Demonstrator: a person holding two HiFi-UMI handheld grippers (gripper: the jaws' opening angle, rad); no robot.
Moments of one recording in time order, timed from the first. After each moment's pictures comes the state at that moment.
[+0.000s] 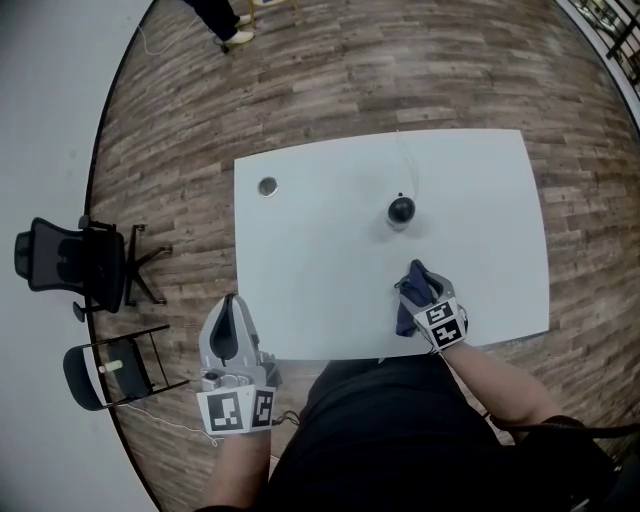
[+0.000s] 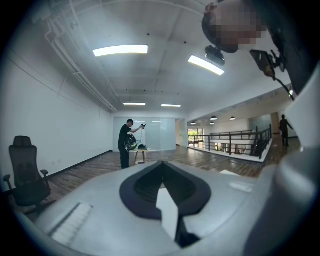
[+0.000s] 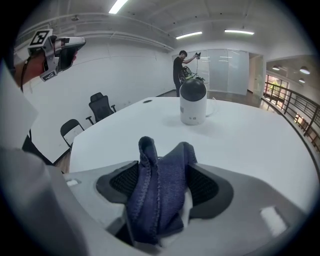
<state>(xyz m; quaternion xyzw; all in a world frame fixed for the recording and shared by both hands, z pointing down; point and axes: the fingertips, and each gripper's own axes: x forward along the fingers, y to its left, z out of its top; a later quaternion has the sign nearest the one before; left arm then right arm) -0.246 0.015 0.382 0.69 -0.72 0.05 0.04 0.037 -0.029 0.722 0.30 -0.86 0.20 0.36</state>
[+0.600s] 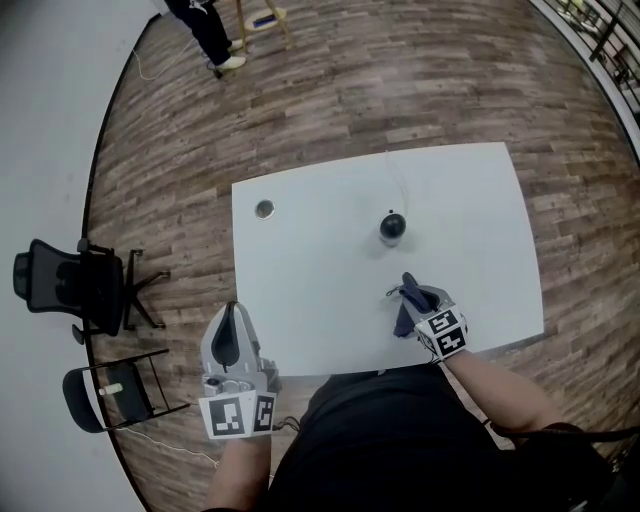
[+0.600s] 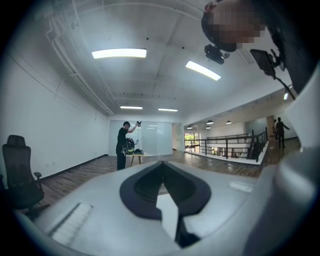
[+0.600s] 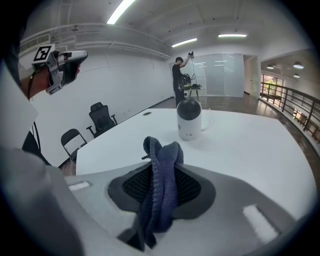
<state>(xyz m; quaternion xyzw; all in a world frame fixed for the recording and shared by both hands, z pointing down) -0.245 0.002 0.374 0.71 -0.70 0.03 0.02 0.037 -0.042 0.688 0.32 -0.87 0.21 0.31</state>
